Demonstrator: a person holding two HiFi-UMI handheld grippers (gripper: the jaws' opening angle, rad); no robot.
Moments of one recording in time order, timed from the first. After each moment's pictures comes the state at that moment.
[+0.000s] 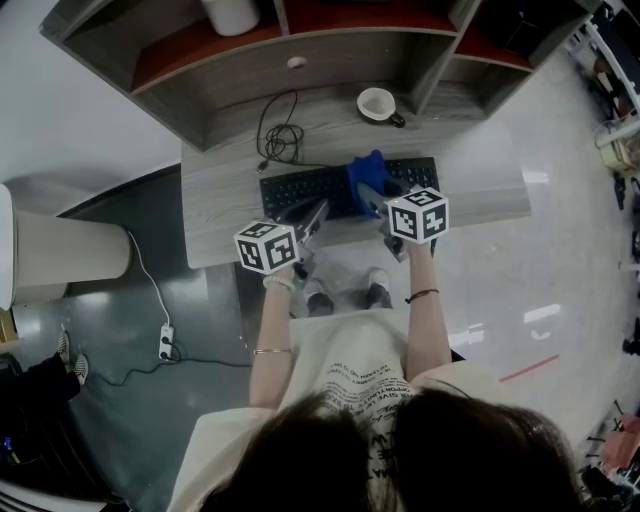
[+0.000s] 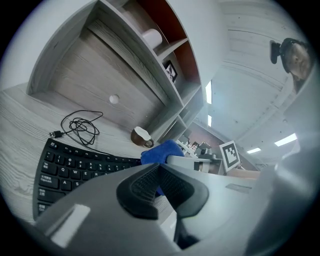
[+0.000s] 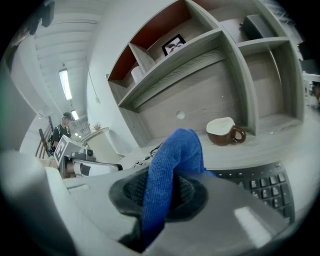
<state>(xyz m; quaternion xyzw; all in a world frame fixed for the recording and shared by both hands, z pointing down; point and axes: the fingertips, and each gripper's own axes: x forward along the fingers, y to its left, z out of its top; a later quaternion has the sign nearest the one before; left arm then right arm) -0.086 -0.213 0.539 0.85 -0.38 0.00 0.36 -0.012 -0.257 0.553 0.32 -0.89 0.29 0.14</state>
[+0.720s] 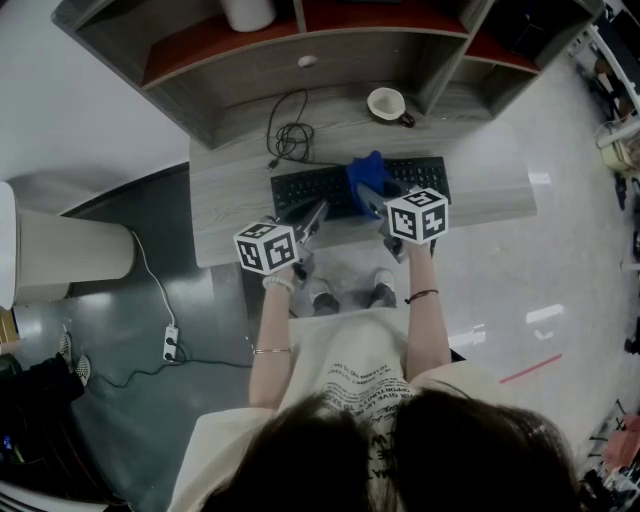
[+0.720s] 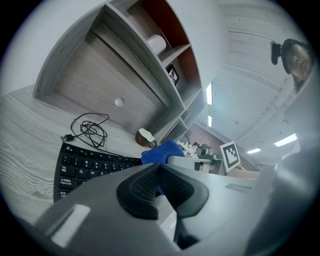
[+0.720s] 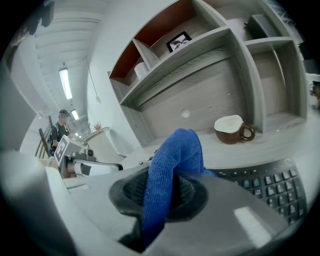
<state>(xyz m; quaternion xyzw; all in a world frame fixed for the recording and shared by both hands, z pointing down) -0.116 -0.206 0.540 0.85 -0.38 0.00 0.36 -0.040 -0.249 0.554 0.32 -0.89 0.29 0.14</state>
